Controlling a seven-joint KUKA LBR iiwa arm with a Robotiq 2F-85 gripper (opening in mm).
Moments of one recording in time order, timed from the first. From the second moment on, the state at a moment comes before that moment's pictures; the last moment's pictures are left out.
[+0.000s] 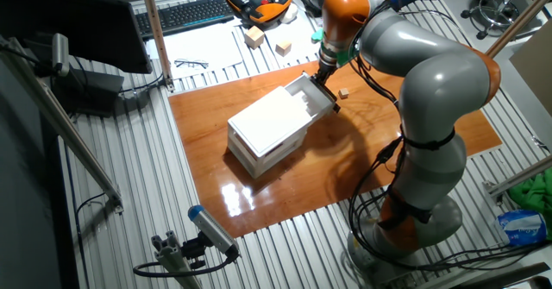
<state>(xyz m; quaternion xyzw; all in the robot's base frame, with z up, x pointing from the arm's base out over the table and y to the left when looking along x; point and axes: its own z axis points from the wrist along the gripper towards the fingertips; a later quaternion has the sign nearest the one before) 0.583 0.004 0.183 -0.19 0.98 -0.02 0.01</state>
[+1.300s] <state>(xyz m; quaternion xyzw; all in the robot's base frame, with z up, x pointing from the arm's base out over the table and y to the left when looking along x) 0.585 -0.019 0.180 -0.19 0.98 -0.02 0.01</state>
